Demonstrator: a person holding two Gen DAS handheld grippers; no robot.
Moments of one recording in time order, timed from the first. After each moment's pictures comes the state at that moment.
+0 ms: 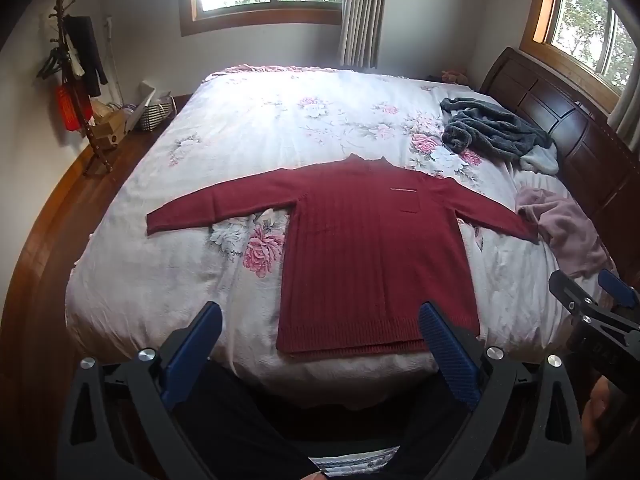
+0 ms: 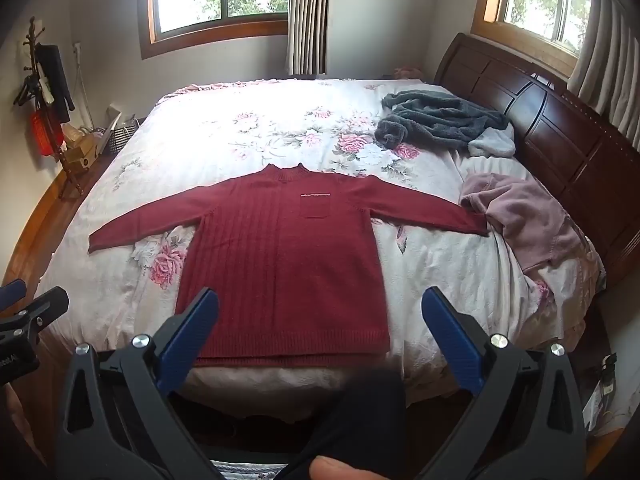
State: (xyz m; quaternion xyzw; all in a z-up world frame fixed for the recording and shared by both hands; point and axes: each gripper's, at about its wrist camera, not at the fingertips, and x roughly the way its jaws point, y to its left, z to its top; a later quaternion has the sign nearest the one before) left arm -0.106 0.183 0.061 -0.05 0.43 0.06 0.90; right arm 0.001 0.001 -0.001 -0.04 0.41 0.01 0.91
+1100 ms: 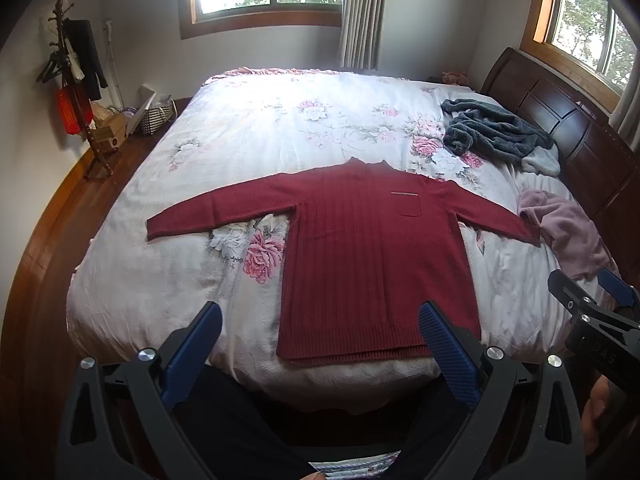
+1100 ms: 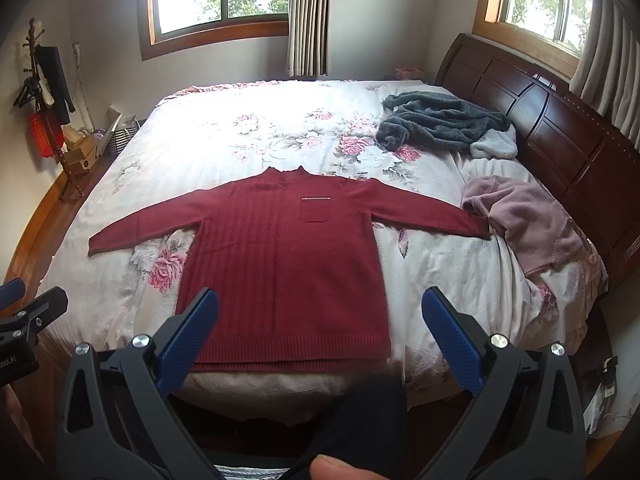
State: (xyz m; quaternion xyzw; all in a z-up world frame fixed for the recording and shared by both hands) left arm -0.093 0.186 0.062 -0.04 0.42 0.06 0.90; right arm 0.014 0.002 -0.005 -0.04 0.41 0.01 0.91
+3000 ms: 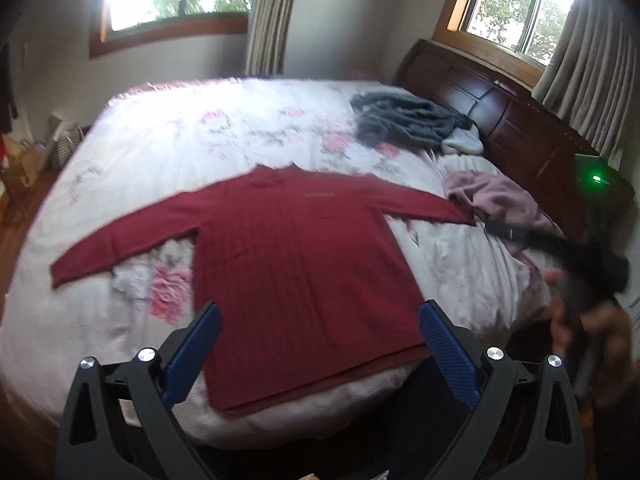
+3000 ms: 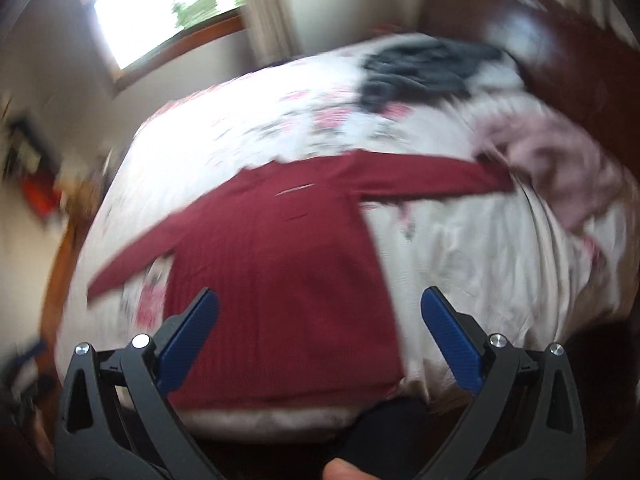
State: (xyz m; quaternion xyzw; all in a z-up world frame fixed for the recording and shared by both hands) left arm -0.032 0.153 -0.010 -0.04 0.40 -0.12 0.91; right arm 0.122 -0.132 -0.092 0.13 0.44 0.00 0.89
